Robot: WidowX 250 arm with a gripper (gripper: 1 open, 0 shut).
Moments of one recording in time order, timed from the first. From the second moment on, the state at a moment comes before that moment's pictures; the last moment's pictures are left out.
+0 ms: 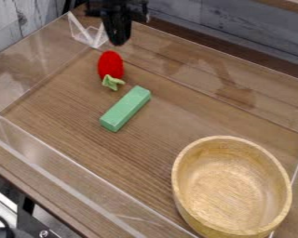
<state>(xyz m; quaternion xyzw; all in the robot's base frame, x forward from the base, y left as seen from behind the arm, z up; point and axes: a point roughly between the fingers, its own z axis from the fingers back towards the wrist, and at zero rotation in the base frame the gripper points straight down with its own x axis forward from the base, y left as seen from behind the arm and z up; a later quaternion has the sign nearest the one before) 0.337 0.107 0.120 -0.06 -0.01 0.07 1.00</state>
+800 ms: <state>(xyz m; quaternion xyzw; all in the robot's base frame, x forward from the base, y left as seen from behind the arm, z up) 0.352 0.108 0.125 -0.07 -0.02 0.05 1.00</state>
